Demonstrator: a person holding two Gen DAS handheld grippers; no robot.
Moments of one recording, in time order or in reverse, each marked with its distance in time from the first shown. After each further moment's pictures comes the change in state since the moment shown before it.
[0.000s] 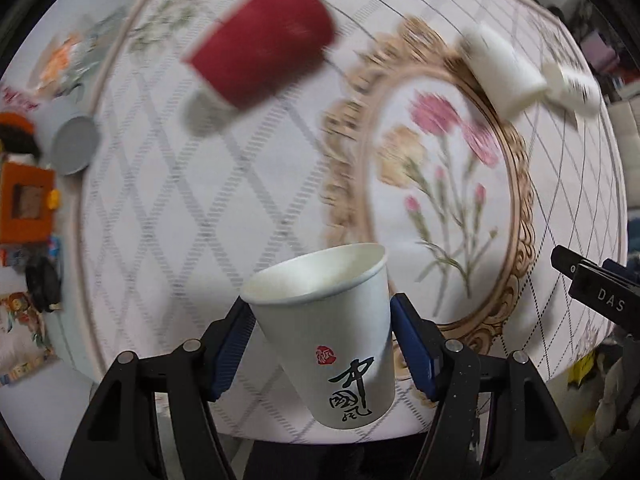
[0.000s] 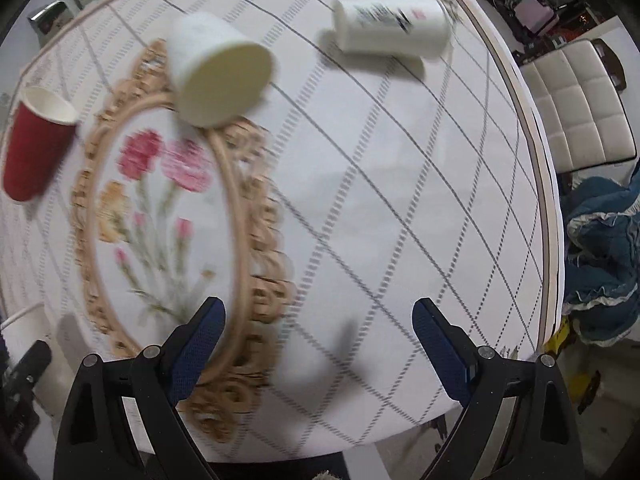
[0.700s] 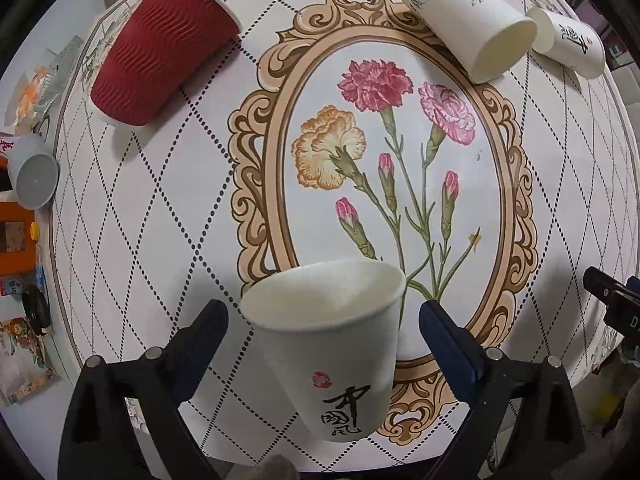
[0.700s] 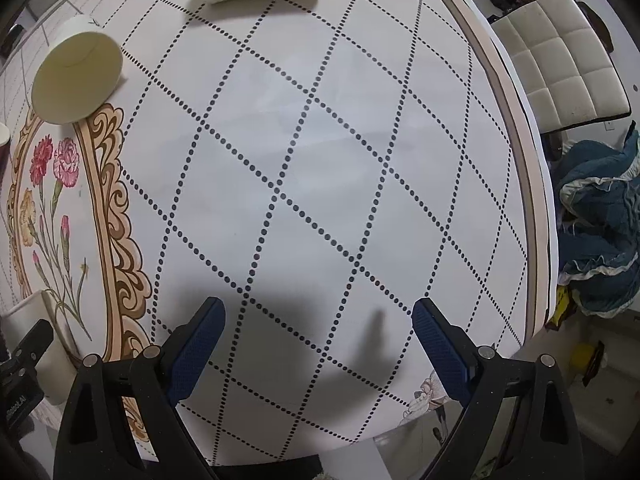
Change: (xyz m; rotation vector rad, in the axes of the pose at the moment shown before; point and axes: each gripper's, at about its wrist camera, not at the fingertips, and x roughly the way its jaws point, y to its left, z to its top) left arm 0.032 -0.055 0.024 0.058 0.012 0.045; right arm 0.041 -0.081 -0.007 0.080 0.061 -0.011
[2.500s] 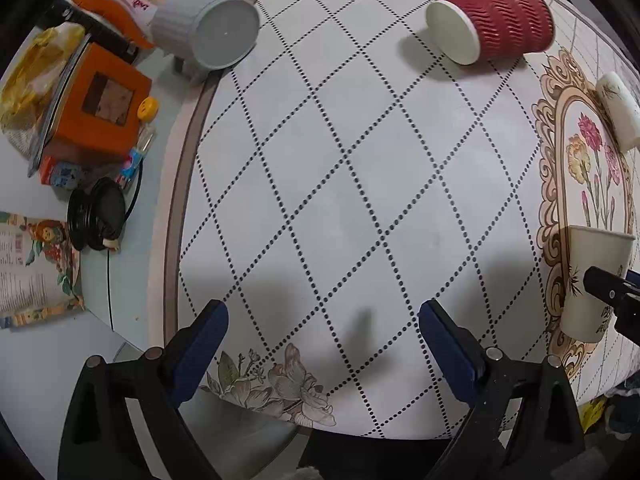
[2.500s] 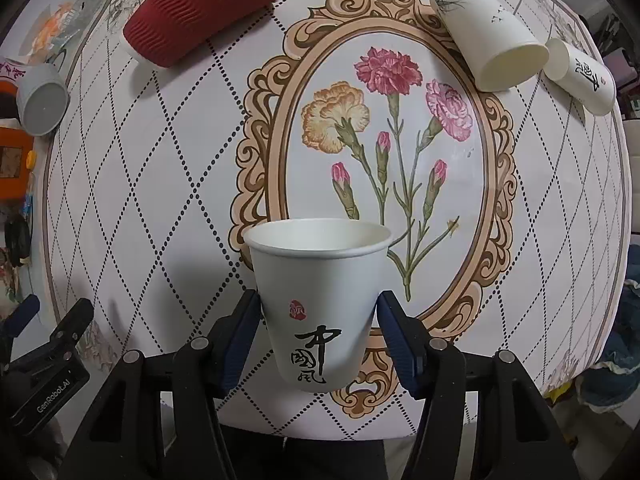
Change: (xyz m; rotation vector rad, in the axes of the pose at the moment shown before) left arm -0.013 0.218 -0.092 -0.254 -0.028 0.101; right arm -0.049 0.264 -0.072 -0.359 0.002 0.145
